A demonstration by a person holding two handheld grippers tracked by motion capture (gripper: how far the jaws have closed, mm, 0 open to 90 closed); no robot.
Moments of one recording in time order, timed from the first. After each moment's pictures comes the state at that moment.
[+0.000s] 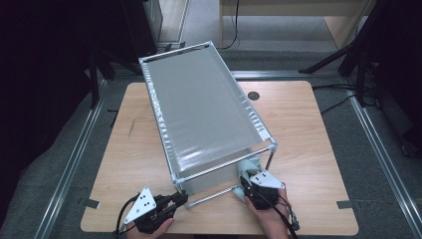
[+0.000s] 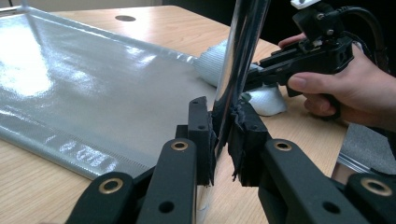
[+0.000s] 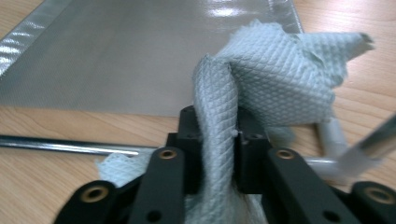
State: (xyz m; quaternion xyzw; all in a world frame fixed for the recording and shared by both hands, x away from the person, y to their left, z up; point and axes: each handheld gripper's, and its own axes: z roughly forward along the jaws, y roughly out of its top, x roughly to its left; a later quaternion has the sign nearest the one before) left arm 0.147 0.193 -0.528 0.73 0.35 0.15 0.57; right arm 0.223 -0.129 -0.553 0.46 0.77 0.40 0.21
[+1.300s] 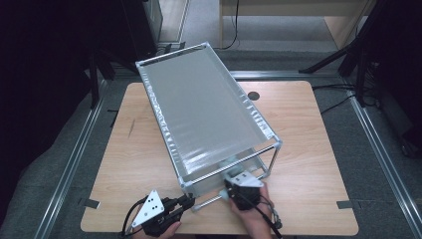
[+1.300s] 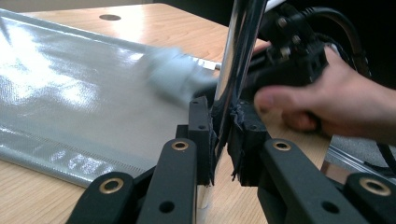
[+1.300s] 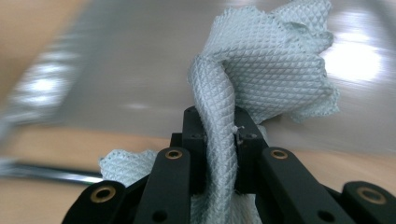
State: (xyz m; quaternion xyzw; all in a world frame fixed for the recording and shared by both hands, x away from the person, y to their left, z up) left arm 0.143 0.176 -0.528 0.74 0.34 0.14 0.57; right arm 0.220 -0.079 -0.557 0.42 0.80 0.39 0.18
